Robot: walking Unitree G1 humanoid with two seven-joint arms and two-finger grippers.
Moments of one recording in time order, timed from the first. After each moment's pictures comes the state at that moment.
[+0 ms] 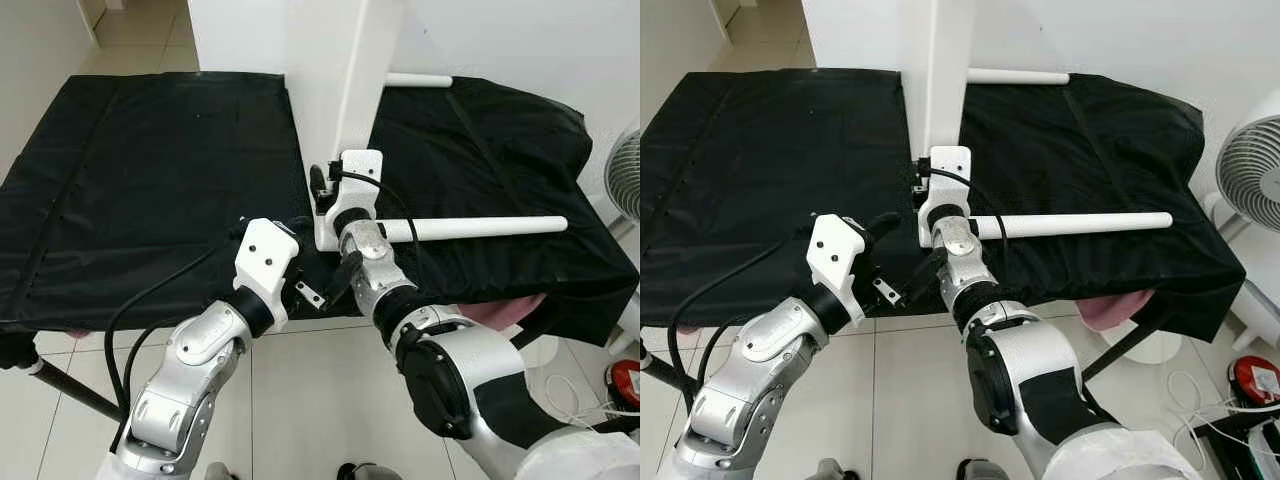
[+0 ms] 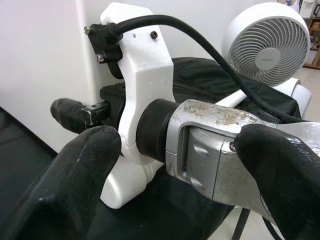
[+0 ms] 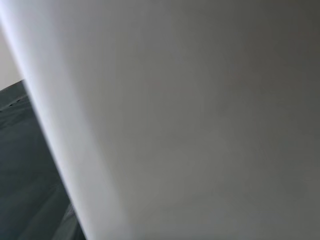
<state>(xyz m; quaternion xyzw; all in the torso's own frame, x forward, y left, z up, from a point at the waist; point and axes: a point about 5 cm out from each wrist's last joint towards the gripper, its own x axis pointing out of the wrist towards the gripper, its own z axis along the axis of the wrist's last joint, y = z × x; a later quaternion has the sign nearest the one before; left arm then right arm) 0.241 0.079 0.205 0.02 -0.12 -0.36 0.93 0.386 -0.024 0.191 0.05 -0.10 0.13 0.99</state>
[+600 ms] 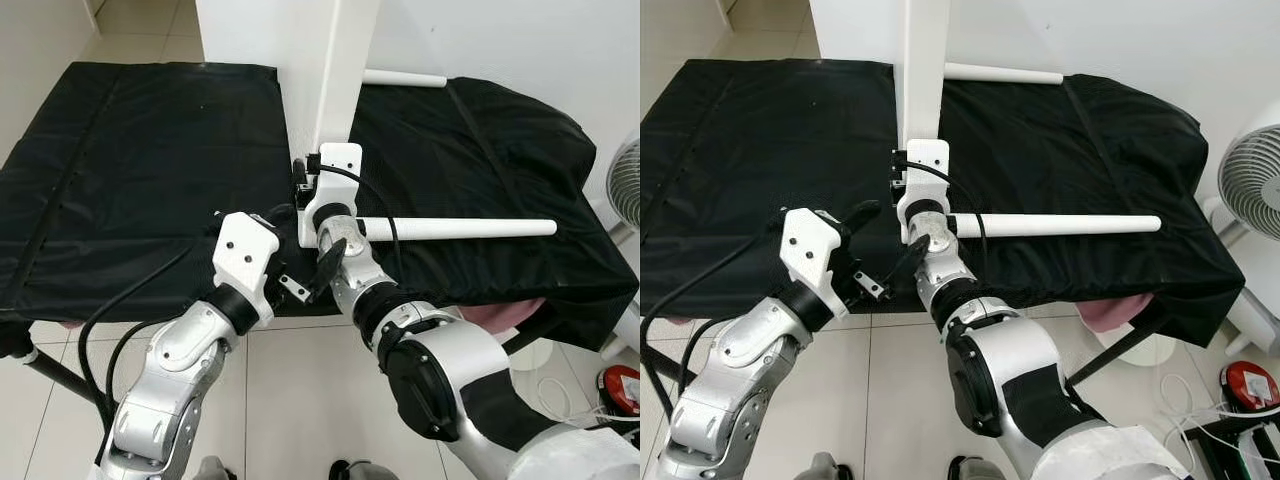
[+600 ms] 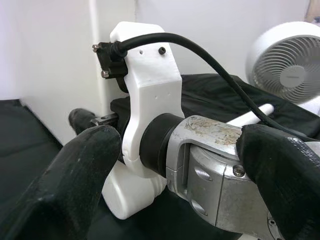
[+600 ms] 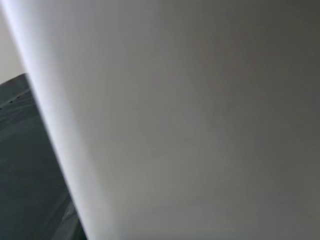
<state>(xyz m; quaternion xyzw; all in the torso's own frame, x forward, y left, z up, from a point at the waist) 0.231 0.090 0.215 0.02 -0.15 -0.33 0.93 0.381 0.001 0.202 0.06 -0.10 0.09 0.99</state>
